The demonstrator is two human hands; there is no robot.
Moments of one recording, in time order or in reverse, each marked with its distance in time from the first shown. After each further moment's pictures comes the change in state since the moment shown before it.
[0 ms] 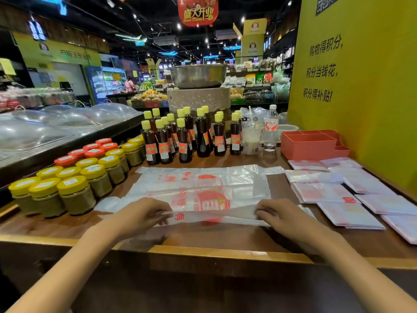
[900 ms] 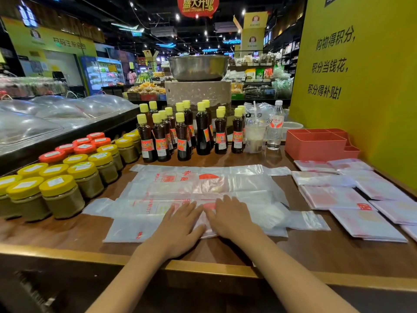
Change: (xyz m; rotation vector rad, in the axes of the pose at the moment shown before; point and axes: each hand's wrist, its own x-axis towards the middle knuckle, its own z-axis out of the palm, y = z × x) left_hand 0.068 0.023 0.089 0.158 -0.017 -0.148; right_hand 0.106 -0.078 0.096 -0.396 -0.165 0.316
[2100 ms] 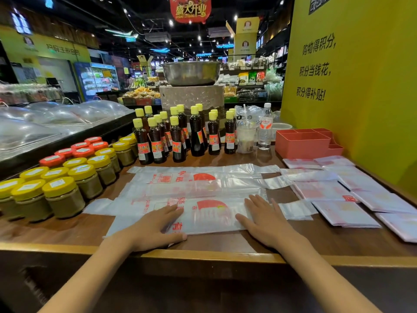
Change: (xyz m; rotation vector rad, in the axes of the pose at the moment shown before) left_hand -0.037 -0.030 -0.039 -0.076 -0.193 0.012; right_hand -0.052 0.110 0.002 0.030 0.143 -0.103
